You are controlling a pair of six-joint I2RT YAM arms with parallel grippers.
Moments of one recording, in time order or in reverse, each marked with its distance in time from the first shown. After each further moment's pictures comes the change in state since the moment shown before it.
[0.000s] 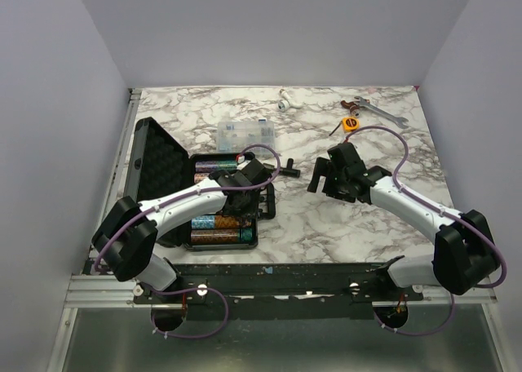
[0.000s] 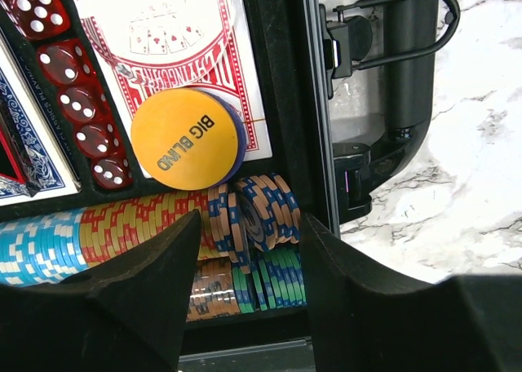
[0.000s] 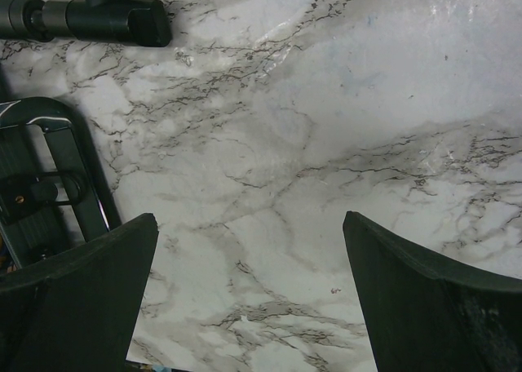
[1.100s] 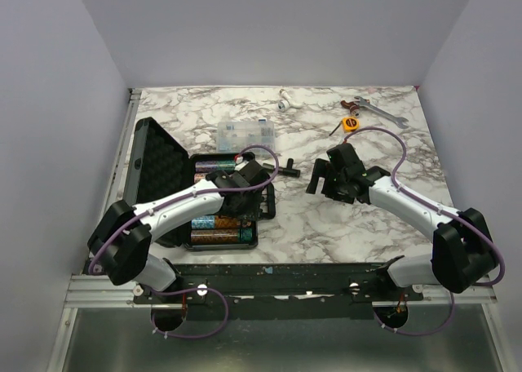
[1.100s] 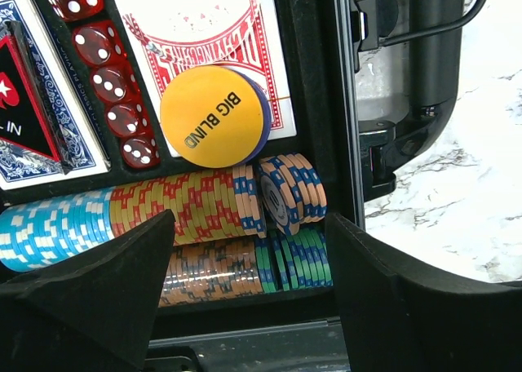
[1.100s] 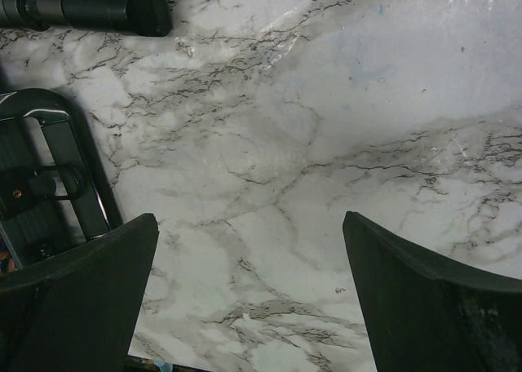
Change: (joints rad) left arm -0.006 -0.043 0.001 -0.058 -0.040 0.026; right arm 0.000 0.014 -0.008 0.011 -0.026 0.003
